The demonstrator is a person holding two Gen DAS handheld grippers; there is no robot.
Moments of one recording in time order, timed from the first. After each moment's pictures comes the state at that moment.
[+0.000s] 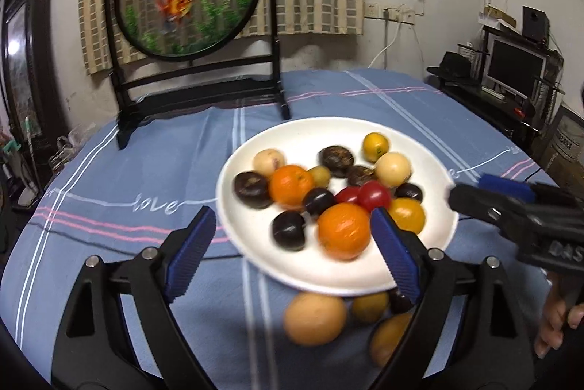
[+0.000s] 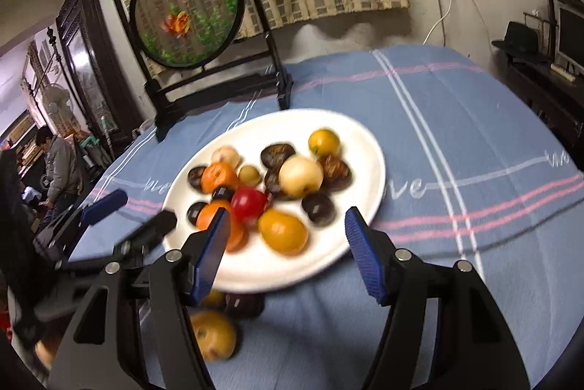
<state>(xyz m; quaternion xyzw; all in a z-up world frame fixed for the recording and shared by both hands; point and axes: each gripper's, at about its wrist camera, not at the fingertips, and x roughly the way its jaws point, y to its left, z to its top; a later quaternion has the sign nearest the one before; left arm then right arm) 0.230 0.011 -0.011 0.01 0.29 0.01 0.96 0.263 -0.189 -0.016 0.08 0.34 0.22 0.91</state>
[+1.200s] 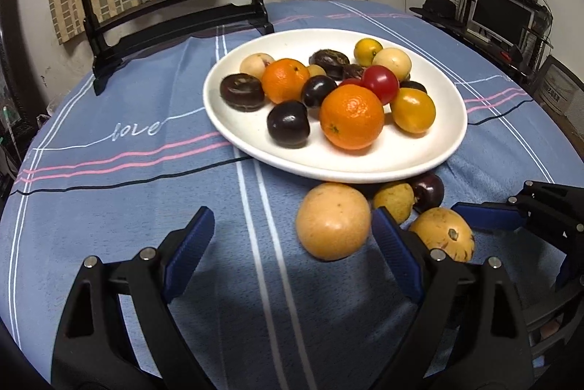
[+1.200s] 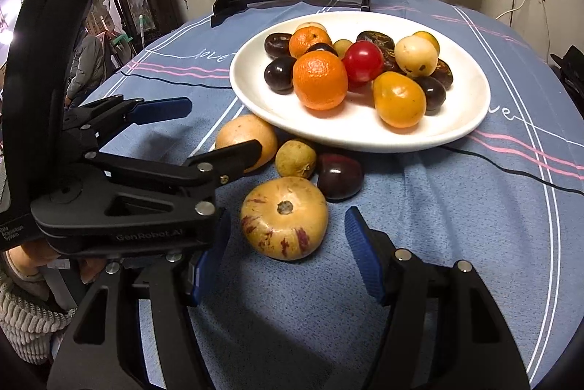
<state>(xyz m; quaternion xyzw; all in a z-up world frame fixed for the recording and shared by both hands) 0.222 0.019 -0.062 0.04 0.40 -0.05 0.91 0.212 -0.119 -0.068 -0.06 0.43 0.30 0.85</state>
